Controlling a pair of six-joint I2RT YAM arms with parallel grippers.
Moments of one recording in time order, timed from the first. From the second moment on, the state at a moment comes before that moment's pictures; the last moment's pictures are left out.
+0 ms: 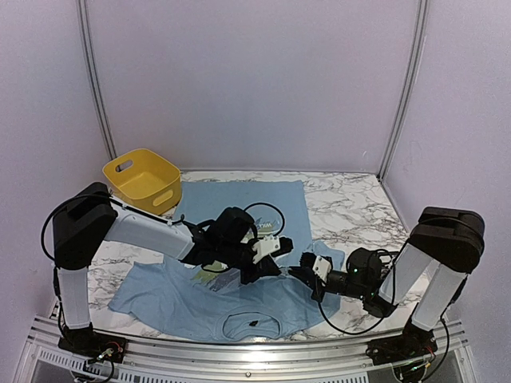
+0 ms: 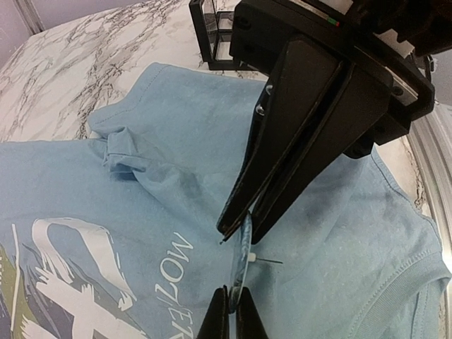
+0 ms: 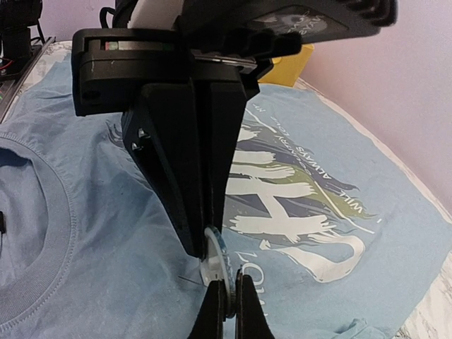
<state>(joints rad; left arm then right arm) -1.00 2.00 1.18 0.12 0.41 0.35 0.80 1.74 0.18 1.32 -0.28 -0.33</state>
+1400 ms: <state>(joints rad) -1.07 1.90 1.02 0.30 0.03 0.39 0.91 1.75 0.19 1.22 -0.09 -0.13</state>
